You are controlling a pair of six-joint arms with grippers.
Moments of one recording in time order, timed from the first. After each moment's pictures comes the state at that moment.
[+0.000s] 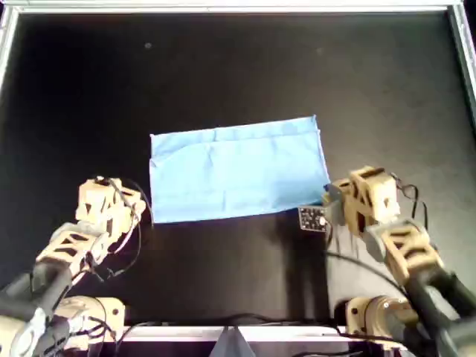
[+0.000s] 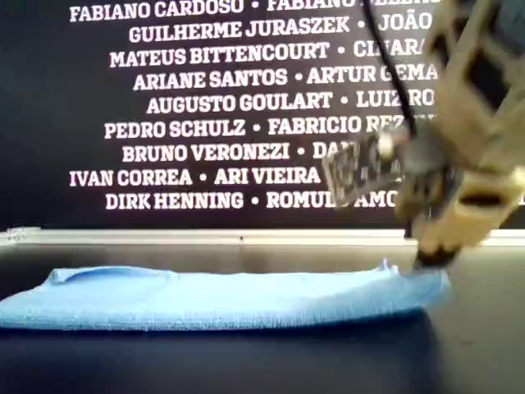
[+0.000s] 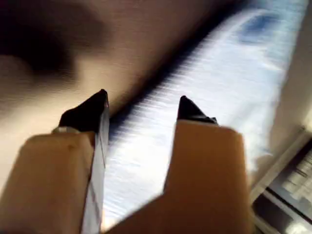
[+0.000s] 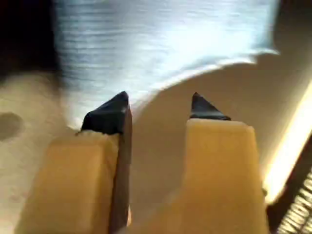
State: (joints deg) left arm -13.4 118.9 152.8 5.6 6.2 6.9; right arm 18.5 123.9 145.8 22.9 0.1 6.6
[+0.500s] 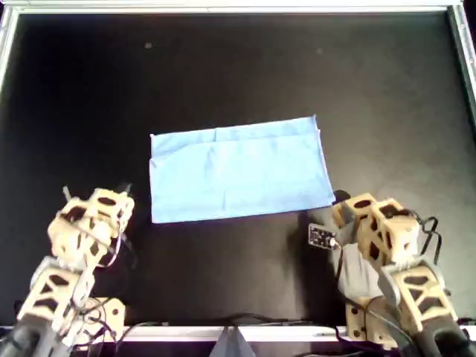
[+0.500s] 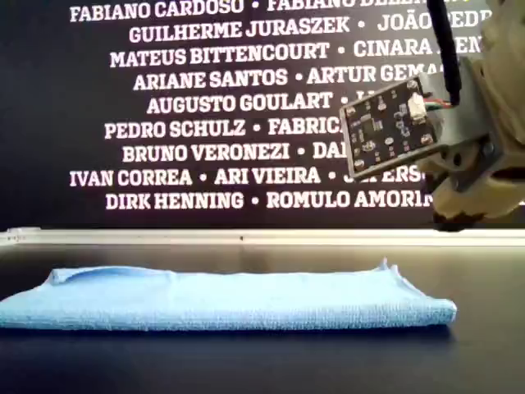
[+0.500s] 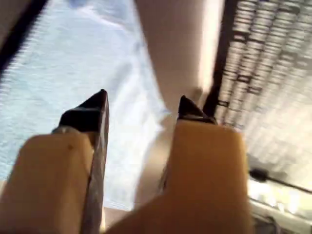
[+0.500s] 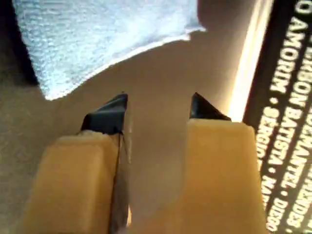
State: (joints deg) left arm -13.3 165.0 173.8 6.7 6.2 6.8; right arm 17.8 158.5 166.5 23.0 0.4 6.5
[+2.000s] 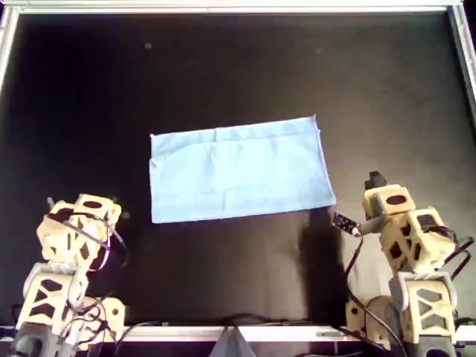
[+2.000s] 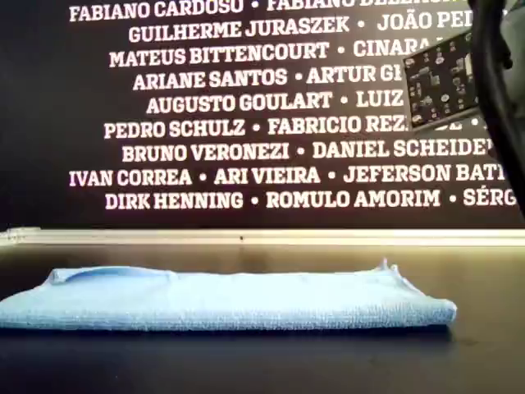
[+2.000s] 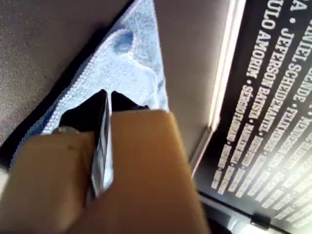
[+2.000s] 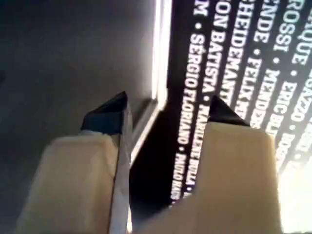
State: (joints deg) left arm -5.2 168.9 173.8 17.3 6.8 6.8; right arm 2.7 174.8 173.1 23.0 -2.9 0.4
